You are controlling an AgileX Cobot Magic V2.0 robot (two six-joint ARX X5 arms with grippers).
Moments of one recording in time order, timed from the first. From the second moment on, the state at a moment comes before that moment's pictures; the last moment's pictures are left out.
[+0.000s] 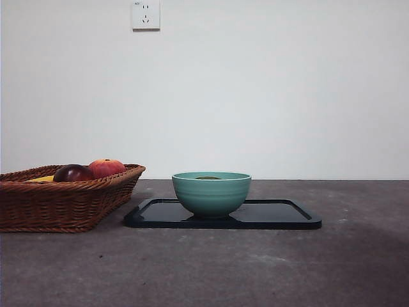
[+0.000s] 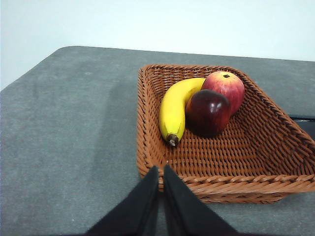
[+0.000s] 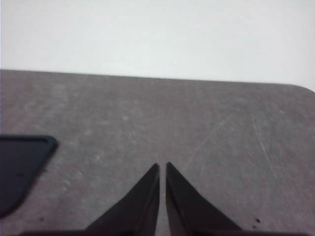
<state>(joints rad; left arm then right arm) -0.05 0.01 0.03 -0.18 -0.02 -0.06 -0.03 0.06 0.07 -0.09 0.03 -0.02</state>
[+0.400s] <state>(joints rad) -0.05 0.01 0.03 -0.18 -0.02 -0.06 -0.04 0.01 0.02 -0.17 0.03 -0.03</state>
